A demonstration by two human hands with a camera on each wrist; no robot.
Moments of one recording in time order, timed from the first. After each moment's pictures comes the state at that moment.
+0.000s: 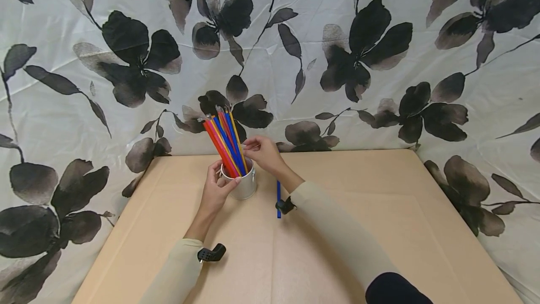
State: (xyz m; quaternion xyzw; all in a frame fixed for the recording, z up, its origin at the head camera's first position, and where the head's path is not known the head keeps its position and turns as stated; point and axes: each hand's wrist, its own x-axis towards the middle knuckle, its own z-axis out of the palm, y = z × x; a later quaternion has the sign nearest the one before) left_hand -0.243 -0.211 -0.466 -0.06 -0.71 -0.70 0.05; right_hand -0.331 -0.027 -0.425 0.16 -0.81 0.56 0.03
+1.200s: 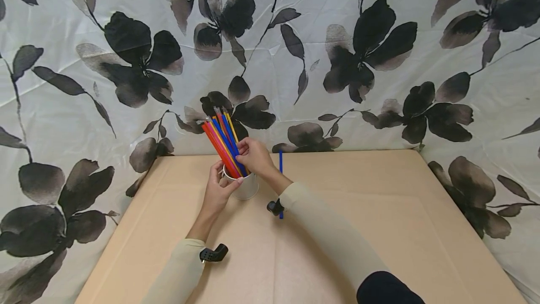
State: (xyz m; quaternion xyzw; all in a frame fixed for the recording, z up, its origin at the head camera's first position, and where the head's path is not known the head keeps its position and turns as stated) left_hand -0.245 -0.209 -0.468 -0.06 -0.72 -0.69 0.05; right_hand -0.326 -0.058 -0.418 0.16 -0.86 0.49 0.03
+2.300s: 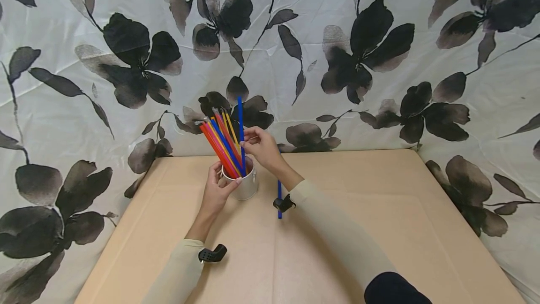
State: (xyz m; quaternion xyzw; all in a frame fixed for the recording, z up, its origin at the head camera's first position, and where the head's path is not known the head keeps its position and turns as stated) left_hand -0.249 -0.211 -0.475 -0.07 -0.71 -0.69 0.05; right_hand -0.334 -0.028 -0.408 0.21 -0.75 0.63 0.06
